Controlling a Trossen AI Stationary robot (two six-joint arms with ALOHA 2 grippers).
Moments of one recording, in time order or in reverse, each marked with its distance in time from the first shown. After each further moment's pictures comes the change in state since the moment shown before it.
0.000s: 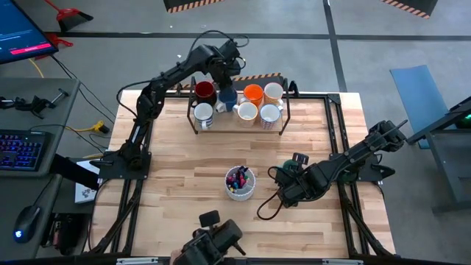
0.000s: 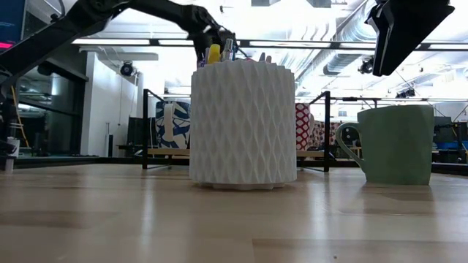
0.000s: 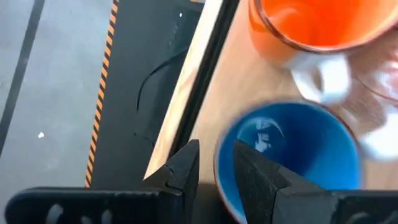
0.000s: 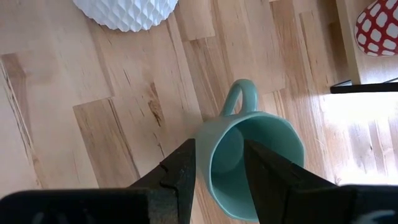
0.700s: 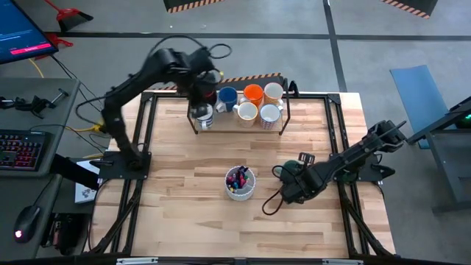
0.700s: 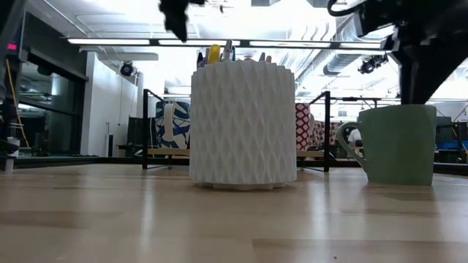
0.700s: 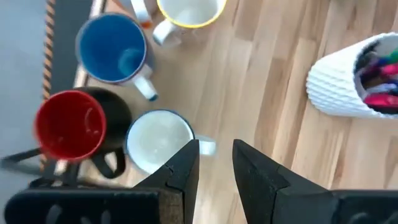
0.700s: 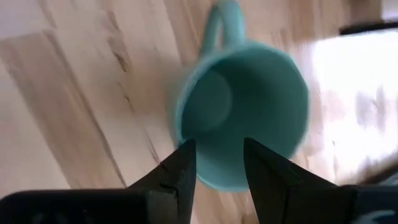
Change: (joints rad) left arm -0.185 -0.461 -0.165 -0.335 0.139 -0.121; right arm -0.028 -0.001 -0.131 -0.050 -0.088 0.035
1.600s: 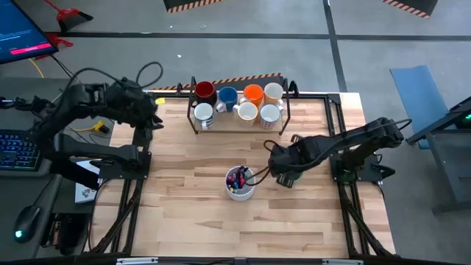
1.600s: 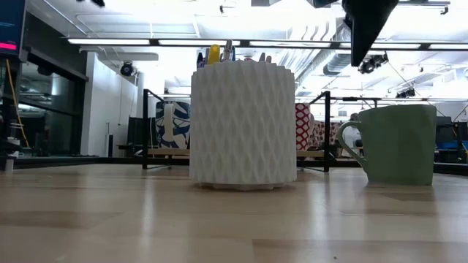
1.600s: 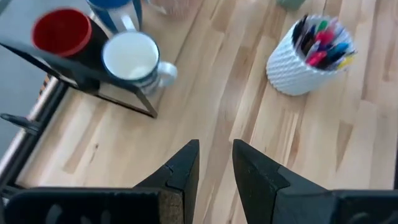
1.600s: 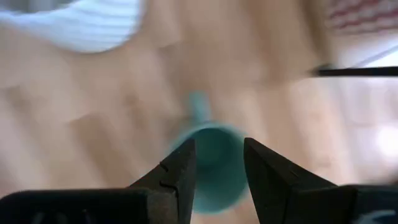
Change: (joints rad) left arm -0.171 -0.789 -0.606 0.100 -0.067 -0.299; right arm -0.217 -0.001 0.285 -0.099 -0.049 -0.142
